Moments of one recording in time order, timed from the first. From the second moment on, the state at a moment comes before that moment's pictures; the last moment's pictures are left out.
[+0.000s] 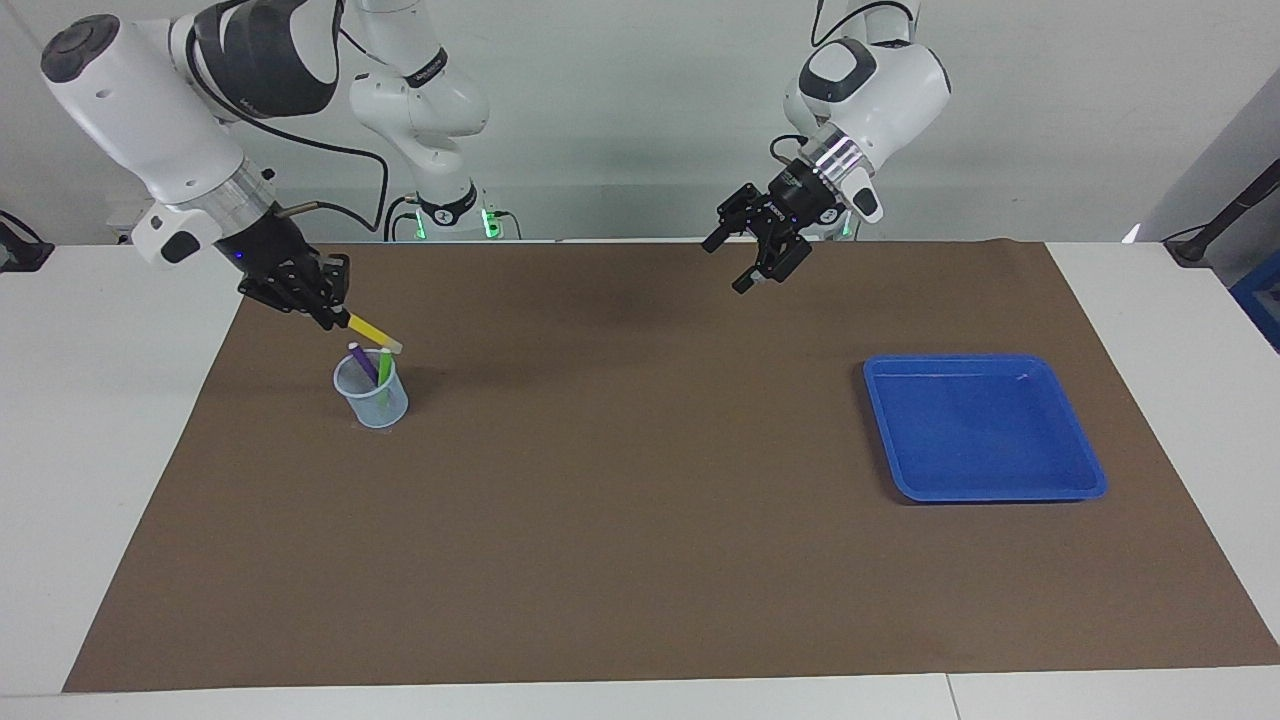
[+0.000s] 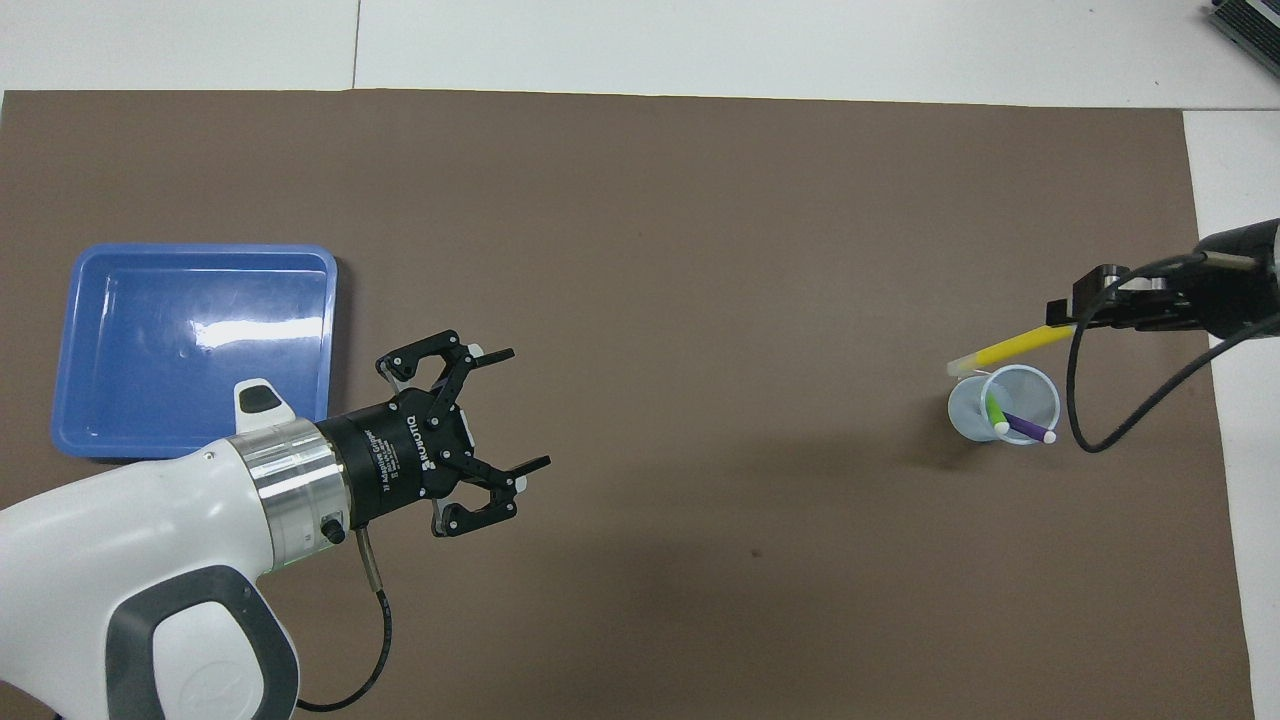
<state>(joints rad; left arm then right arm) -0.37 -0.34 -0.13 -2.34 -1.08 2.50 -1.54 -0.12 -0.01 0.06 -1.71 0.34 1.73 0.06</state>
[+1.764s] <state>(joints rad) -0.42 -0.27 -0.31 -2.29 -1.11 2.72 -1.68 0.35 -0.14 0.12 -1.87 0.43 2.09 0.82</state>
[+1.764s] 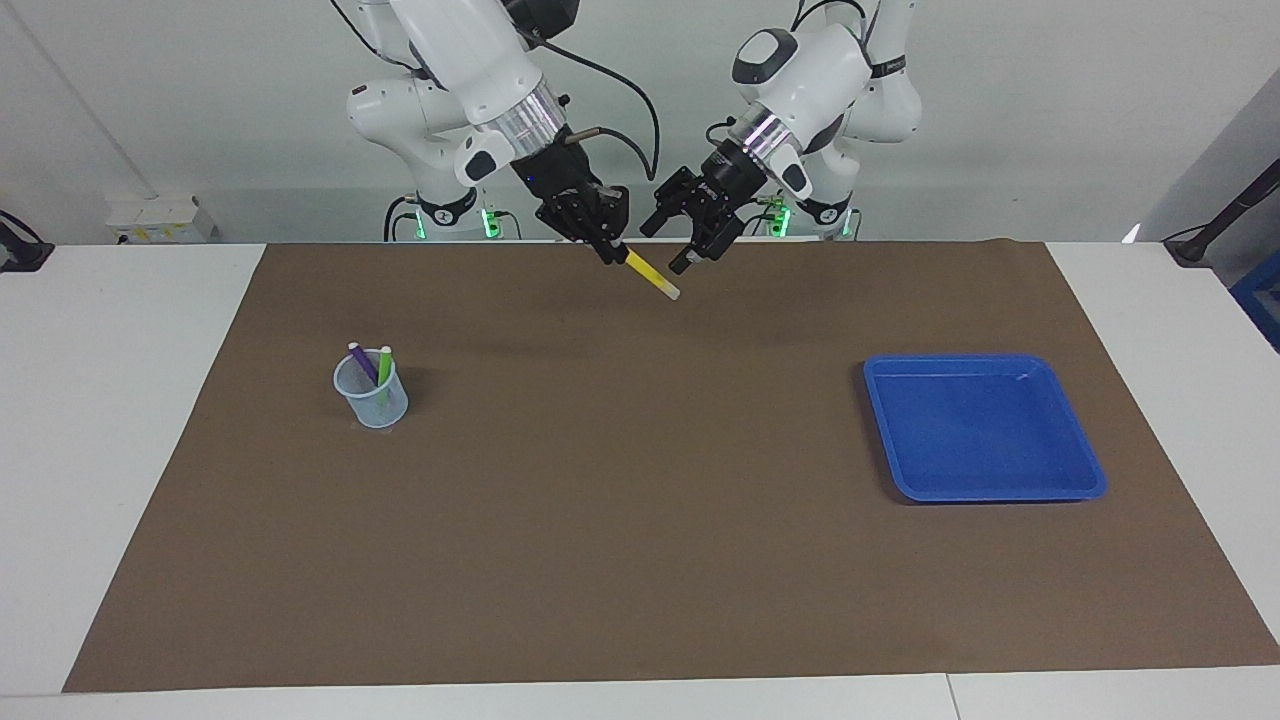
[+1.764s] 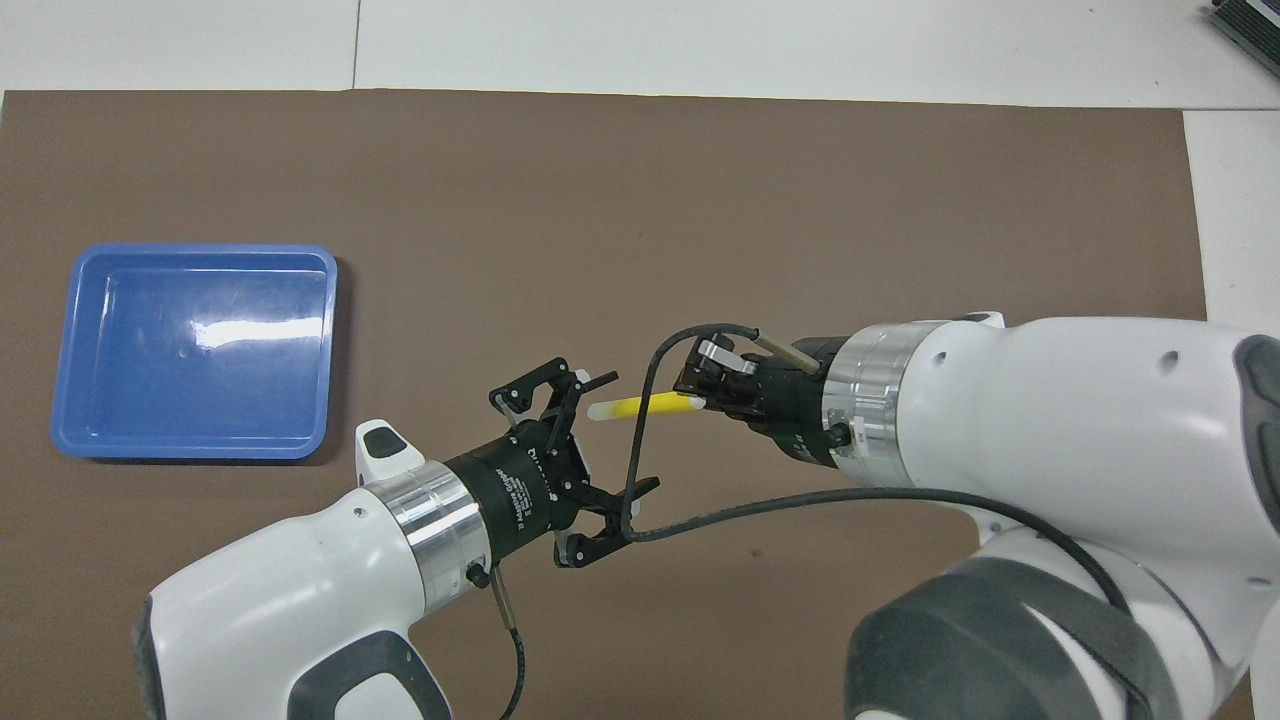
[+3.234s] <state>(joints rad) -0.46 -0.26 -0.31 -2.26 -1.14 2.69 -1.65 0.37 -0.18 0.12 -1.94 0.43 2.11 0.82</state>
